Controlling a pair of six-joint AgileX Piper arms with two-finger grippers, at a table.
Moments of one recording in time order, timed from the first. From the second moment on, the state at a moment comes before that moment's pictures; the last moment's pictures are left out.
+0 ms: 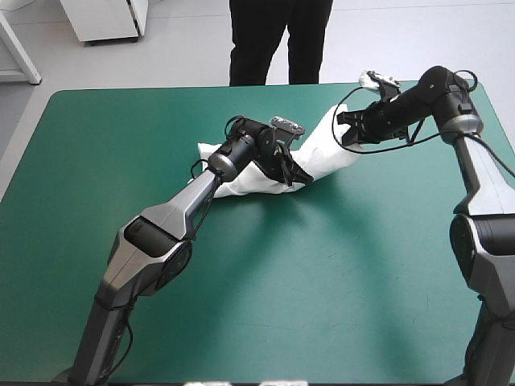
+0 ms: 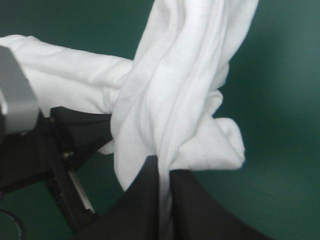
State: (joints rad) left arm -0.59 2.37 -2.21 -0.13 1.05 0.05; right arm 0.03 2.03 -1.97 0.59 1.23 -0.18
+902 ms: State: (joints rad) left arm -0.59 2.16 -2.21 0.01 1.24 -0.03; right arm 0.14 1.96 -1.99 0.58 1.24 -0.21
